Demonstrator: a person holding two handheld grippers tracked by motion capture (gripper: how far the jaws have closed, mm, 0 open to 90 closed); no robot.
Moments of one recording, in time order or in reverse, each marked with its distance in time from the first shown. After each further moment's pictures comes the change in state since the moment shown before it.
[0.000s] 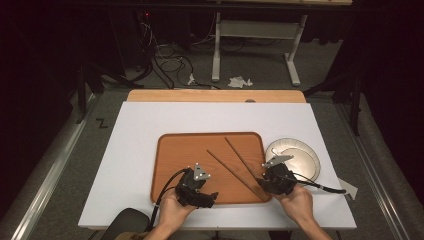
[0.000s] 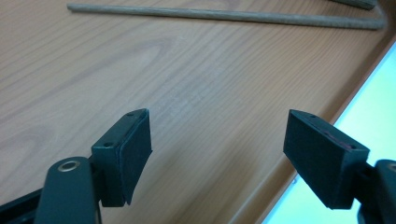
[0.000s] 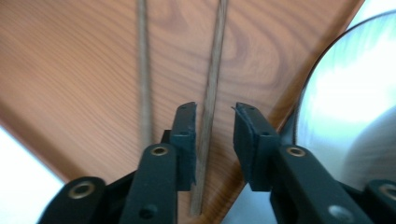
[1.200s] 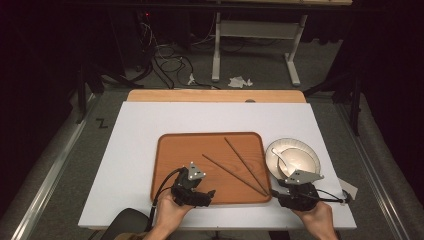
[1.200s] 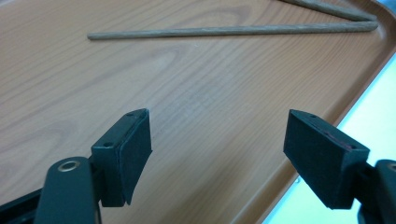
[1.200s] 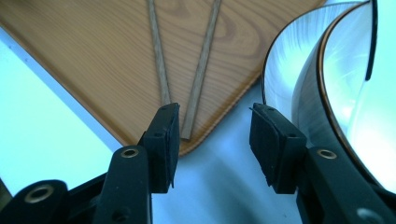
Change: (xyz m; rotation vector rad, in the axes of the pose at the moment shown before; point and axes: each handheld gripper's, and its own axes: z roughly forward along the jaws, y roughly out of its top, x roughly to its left) left arm 0.004 -0.003 -0.009 -0.036 0.017 -0.025; right arm -0.013 -0.057 -0.029 -0.163 0.024 -0.059
